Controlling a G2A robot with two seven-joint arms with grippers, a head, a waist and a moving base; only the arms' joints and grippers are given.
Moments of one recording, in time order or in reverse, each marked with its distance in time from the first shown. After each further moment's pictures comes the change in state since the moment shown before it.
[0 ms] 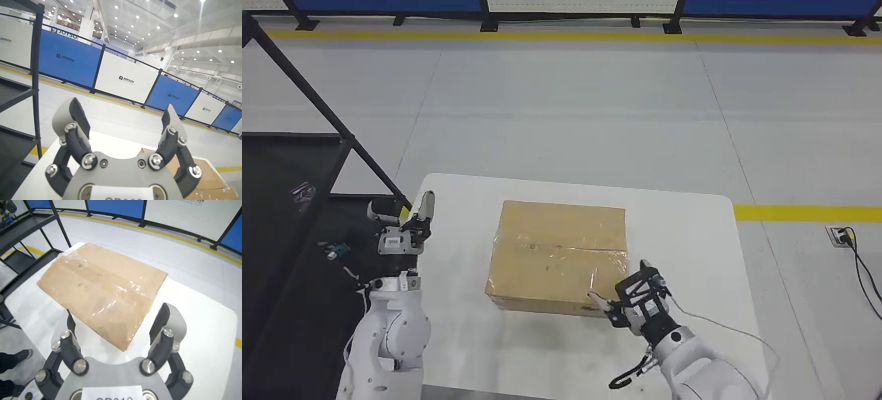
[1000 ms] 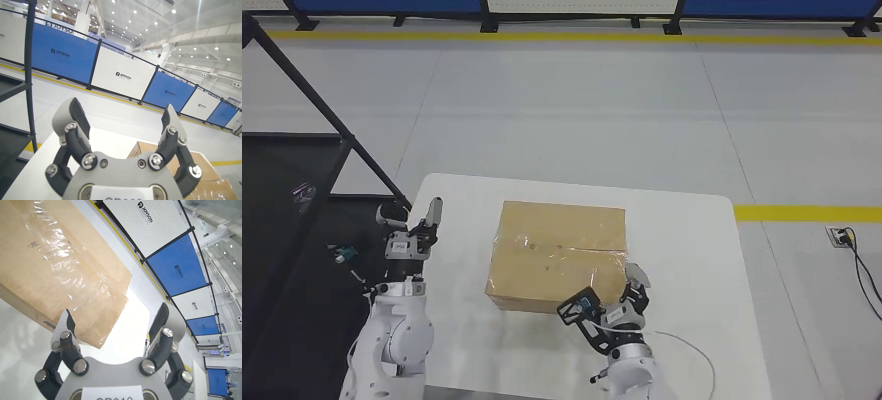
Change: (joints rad) left arm 0.025 0.012 0.023 -0.010 -0.019 0.000 -0.004; right arm 0.136 -0.101 -0.365 0.136 -0.928 0.210 0.373
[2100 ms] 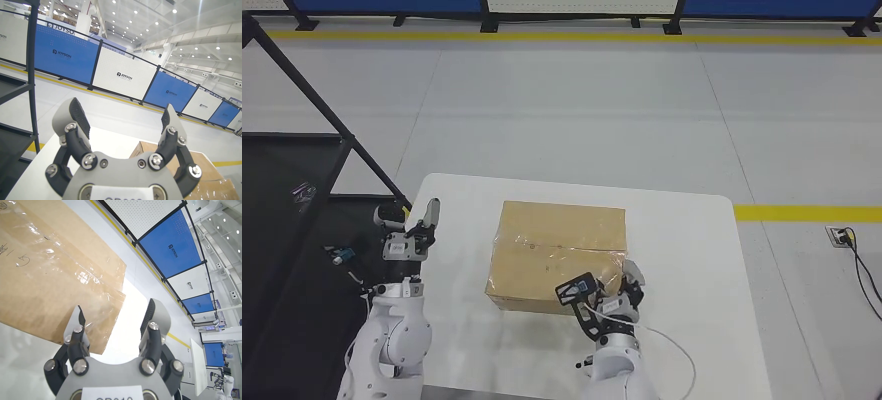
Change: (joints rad) left arm 0.006 0.014 0.002 0.001 -0.003 0.004 0.008; right arm 0.020 -0.130 0.009 0.099 -0.098 0.107 0.108
